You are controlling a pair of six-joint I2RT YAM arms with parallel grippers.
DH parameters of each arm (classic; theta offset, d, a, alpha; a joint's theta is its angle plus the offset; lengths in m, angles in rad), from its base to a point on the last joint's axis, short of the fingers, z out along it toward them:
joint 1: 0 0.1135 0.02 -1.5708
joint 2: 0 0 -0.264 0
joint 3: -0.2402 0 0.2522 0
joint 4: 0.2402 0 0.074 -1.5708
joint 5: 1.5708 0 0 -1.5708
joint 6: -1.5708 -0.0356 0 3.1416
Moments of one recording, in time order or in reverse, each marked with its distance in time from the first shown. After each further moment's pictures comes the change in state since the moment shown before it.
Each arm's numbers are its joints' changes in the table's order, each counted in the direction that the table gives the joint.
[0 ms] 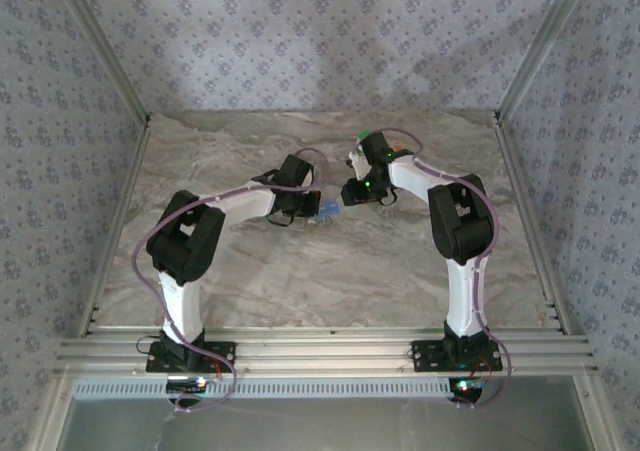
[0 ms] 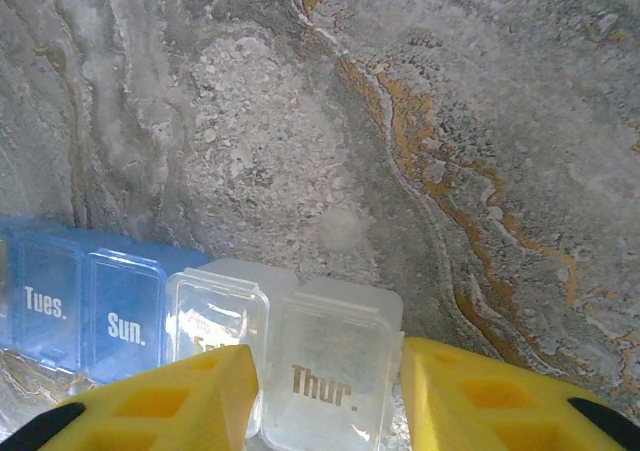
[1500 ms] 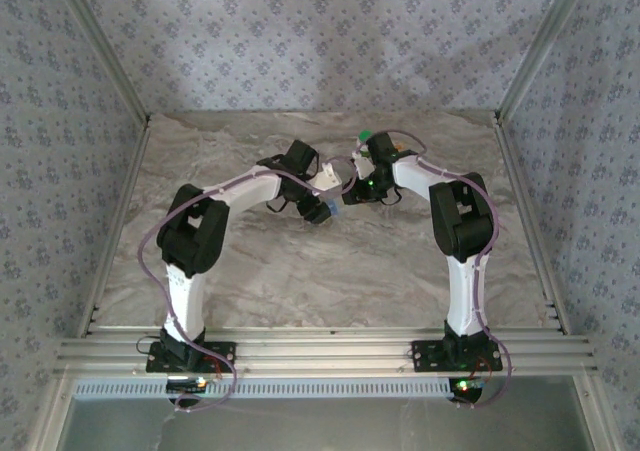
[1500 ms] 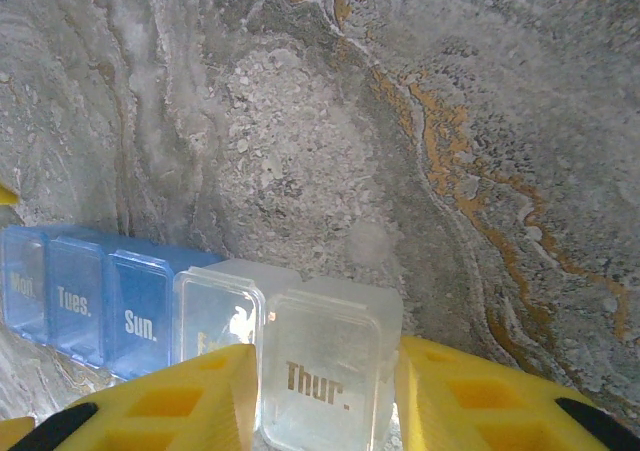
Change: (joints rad) left arm 0.013 0.090 -0.231 0.247 0.120 -0.928; right arm -0.034 0.018 0.010 -0.037 -0.129 0.000
